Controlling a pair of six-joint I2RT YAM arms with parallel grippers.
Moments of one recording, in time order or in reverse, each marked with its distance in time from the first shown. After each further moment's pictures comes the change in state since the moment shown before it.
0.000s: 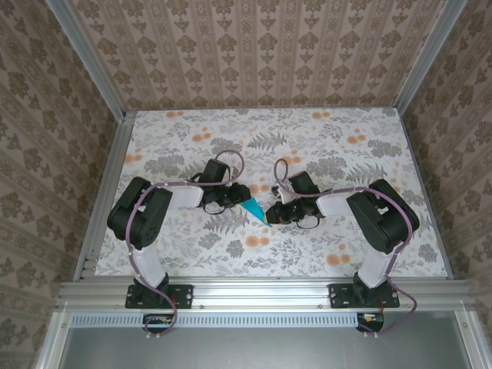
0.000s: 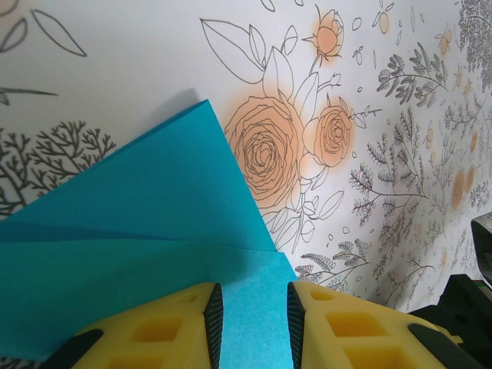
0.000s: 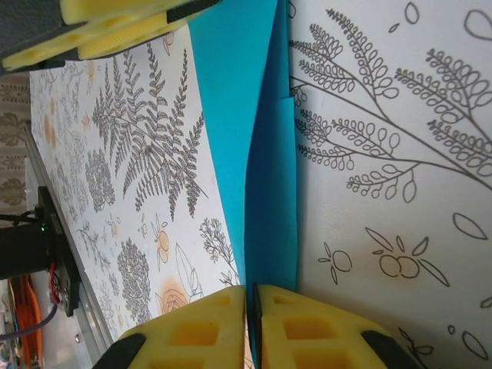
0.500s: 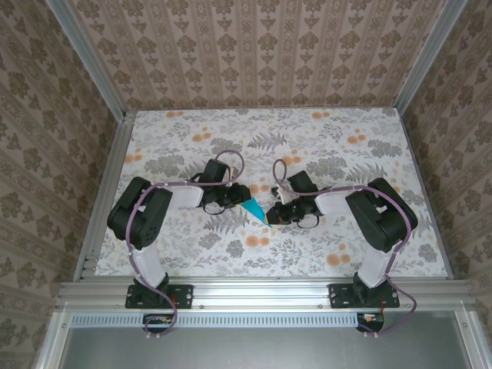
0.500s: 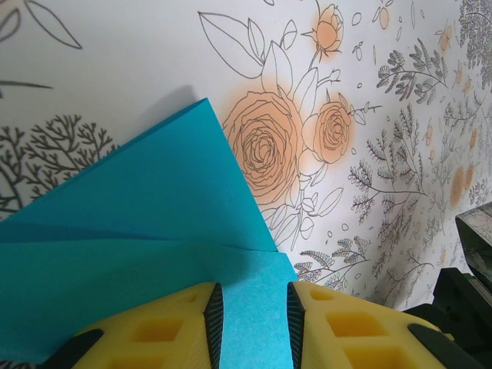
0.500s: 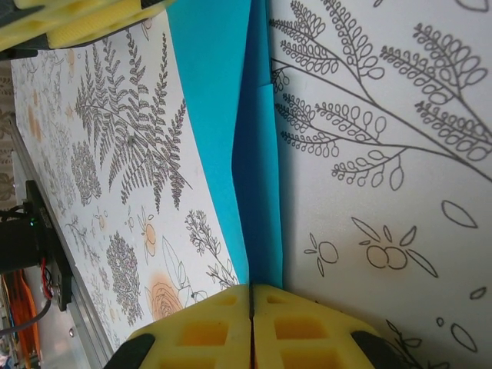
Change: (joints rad) left arm 0.000 0.000 0.001 -0.005 0.004 0.000; right arm 0.000 0.017 0.031 -0.077 0.009 -0.021
